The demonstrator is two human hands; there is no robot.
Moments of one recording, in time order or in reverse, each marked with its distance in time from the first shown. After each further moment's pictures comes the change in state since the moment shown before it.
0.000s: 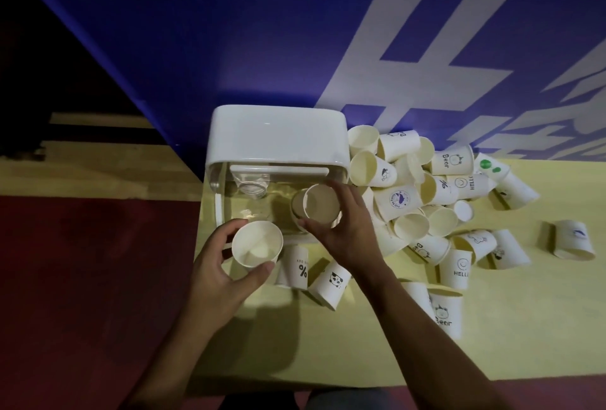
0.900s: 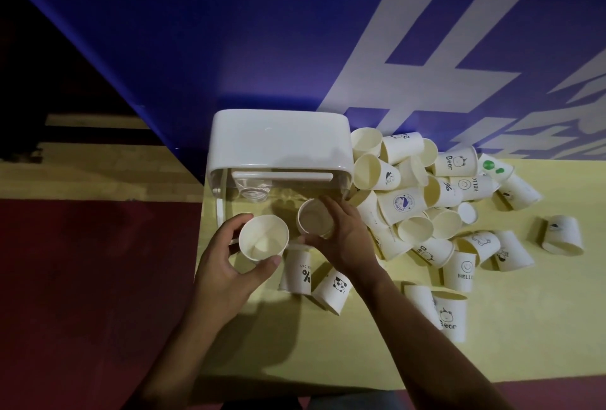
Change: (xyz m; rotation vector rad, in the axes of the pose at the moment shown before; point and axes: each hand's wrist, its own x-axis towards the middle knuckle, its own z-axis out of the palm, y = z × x) left_hand 0.021 -0.003 0.001 0.030 -0.014 -0.027; right_hand 0.002 0.023 0.023 -0.214 -0.118 0.113
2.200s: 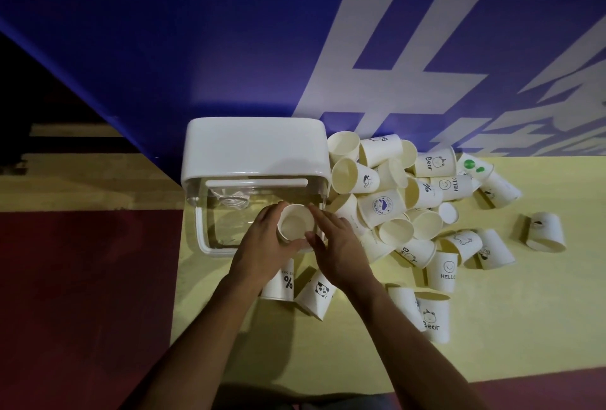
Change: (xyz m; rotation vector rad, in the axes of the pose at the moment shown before) left_hand 0.061 -0.005 0.091 0.415 -0.218 -0.035; right_hand -0.012 0.024 -0.015 0.012 -0.057 0.016
